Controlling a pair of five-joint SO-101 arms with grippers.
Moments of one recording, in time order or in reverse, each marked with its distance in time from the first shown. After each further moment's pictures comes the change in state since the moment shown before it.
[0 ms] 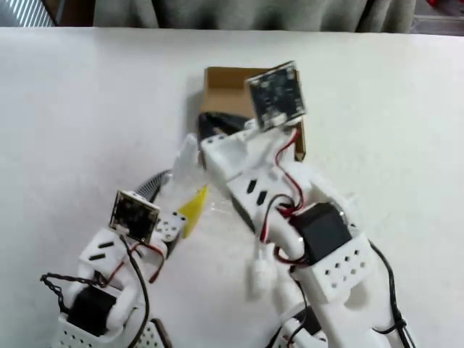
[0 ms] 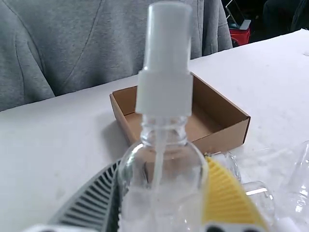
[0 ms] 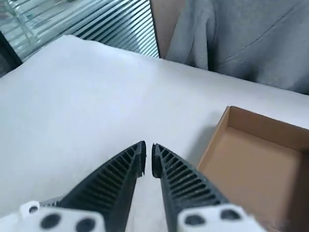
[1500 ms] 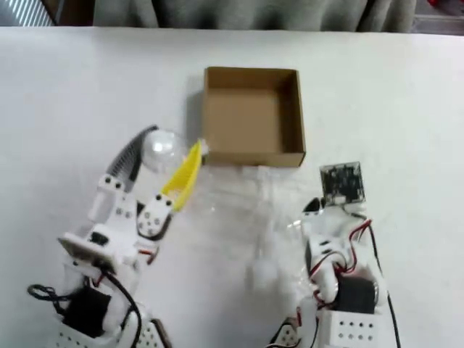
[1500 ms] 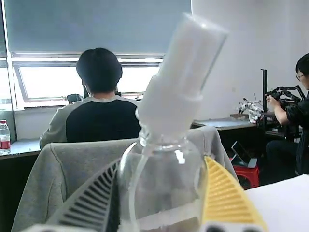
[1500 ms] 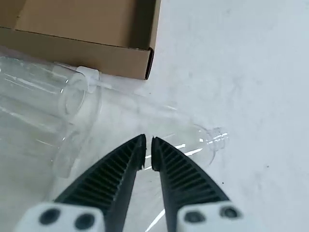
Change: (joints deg) left arm -0.1 5.5 -6.0 -32.7 -0.1; right arm 38.3 -49.2 58.0 5.8 20.3
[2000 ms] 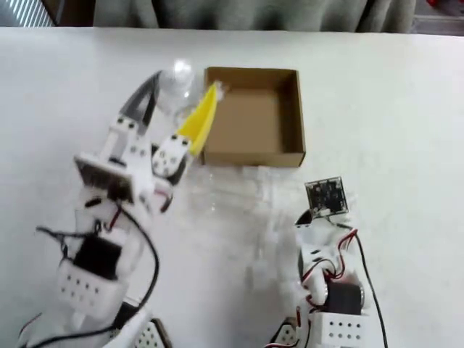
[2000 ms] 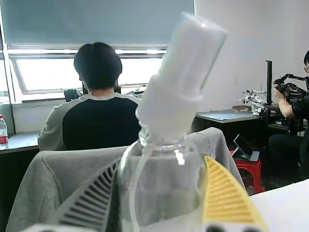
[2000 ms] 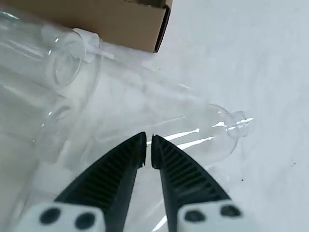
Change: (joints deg) left arm -0.1 38.9 -21.5 -14.6 0.9; right arm -0.4 -9.7 16.4 -4.7 3.4
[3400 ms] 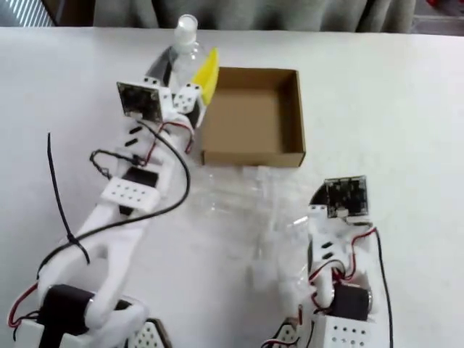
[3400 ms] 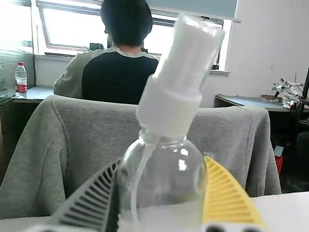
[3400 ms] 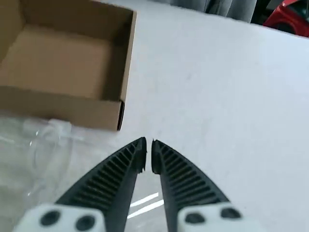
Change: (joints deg) left arm -8.6 44.1 -7.9 -32.0 8.5; right arm 4.0 0.2 -8.7 -9.5 -1.5
